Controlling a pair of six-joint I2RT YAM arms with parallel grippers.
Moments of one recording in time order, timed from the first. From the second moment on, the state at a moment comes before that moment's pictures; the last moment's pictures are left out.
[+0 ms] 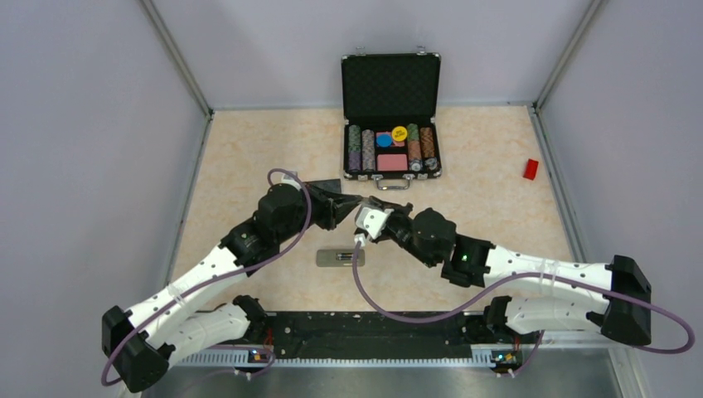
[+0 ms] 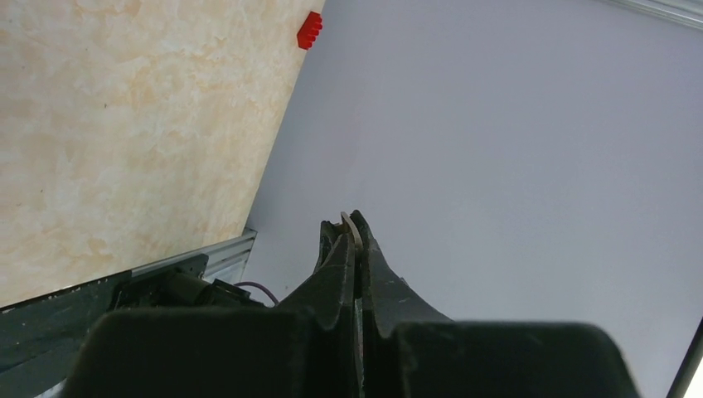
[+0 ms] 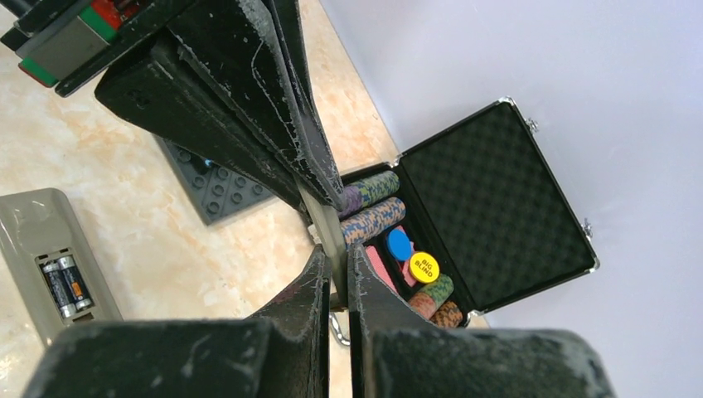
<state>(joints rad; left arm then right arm) -0.74 0.92 0.78 -0.14 0.05 -1.74 1.18 1.09 0.77 0.22 0.37 -0.69</state>
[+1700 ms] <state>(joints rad) -0.69 0.62 0.76 -0.04 0.30 -1.04 0.91 0.93 0.82 0.13 -0.28 1.03</state>
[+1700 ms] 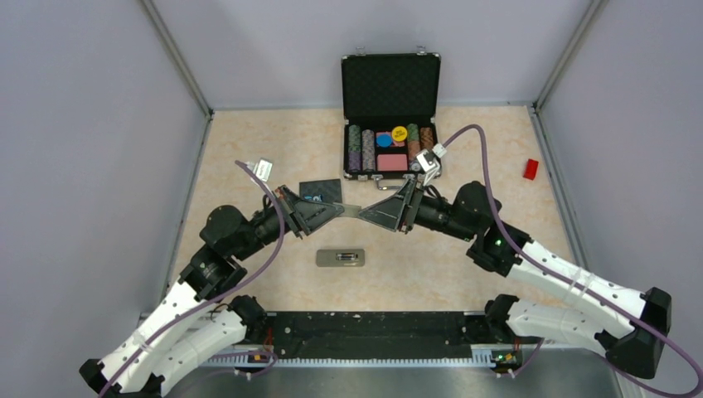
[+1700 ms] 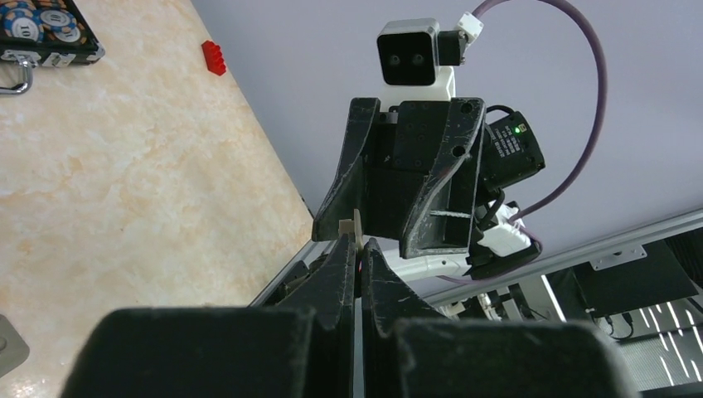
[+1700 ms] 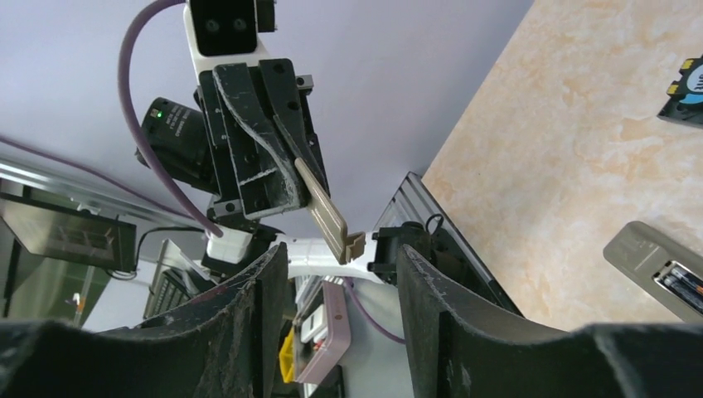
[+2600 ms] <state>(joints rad) -0.68 0.54 0.68 -0.10 0.25 -1.10 0.93 0.99 0.72 0.22 -0.24 1.12</state>
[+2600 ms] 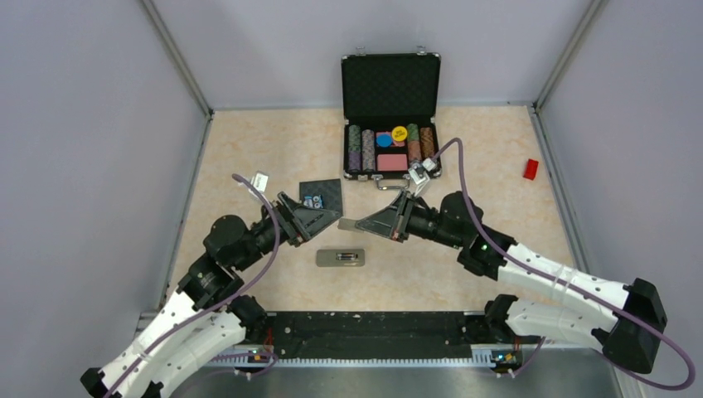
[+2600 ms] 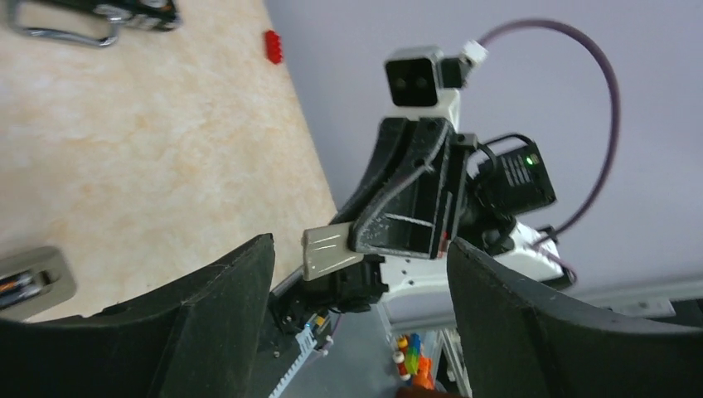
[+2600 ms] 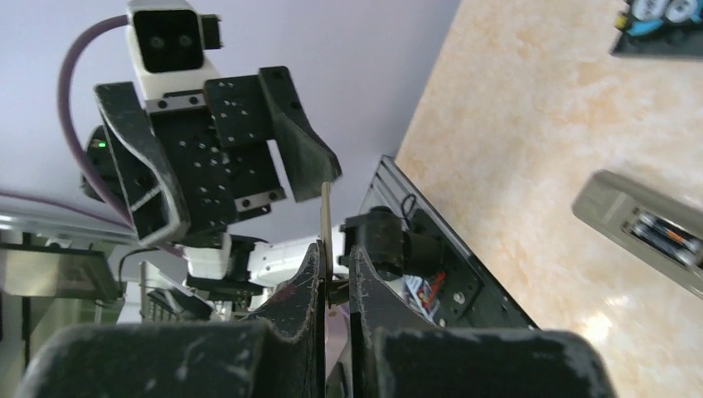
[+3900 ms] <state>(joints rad) -0.64 0.67 0.33 -0.47 -0.08 -1.26 0.88 1.62 0.74 0.24 -0.40 0.94</state>
